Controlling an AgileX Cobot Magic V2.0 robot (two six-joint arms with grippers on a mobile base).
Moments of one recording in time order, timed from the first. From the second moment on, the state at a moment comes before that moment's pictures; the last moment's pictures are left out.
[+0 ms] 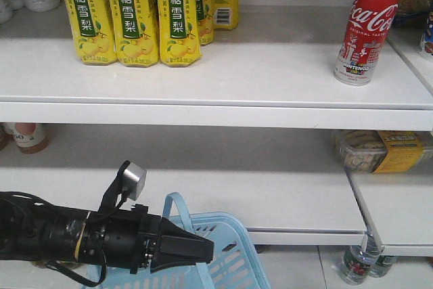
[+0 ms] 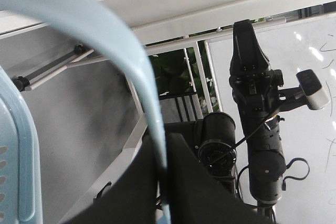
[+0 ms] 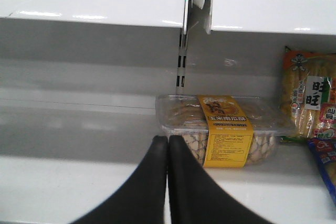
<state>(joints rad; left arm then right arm) -0.34 1.68 -0.60 1.38 -1.17 -1.96 0.01 -0.01 0.03 -0.03 0.11 -0.02</state>
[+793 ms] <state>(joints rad) -0.34 1.68 -0.60 1.39 -1.17 -1.96 0.01 -0.01 0.03 -0.03 0.11 -0.02</state>
